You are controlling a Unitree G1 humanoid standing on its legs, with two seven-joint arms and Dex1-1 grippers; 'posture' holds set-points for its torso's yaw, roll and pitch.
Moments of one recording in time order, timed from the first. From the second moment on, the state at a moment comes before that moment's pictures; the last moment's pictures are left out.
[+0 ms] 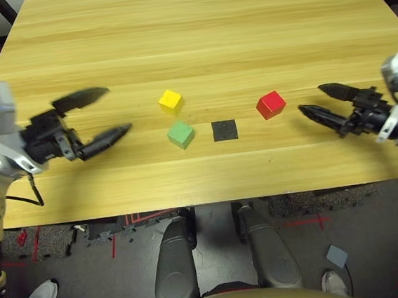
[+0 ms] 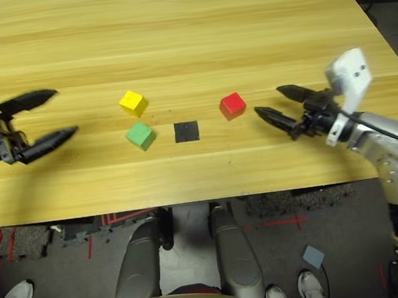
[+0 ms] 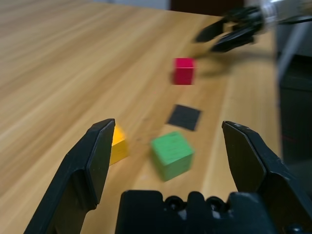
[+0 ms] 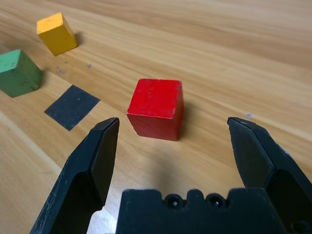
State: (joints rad) left arm -0.30 0.92 0.20 -0.20 -0.75 0.31 -1.18; right arm -0.24 -0.70 -0.20 -0.24 0.62 0.59 0.67
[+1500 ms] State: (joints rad) left arm -0.39 0.89 0.18 -0.29 -0.71 0.47 -1.14; right arm -0.61 -0.66 0.00 -0.01 0.46 0.50 1.02
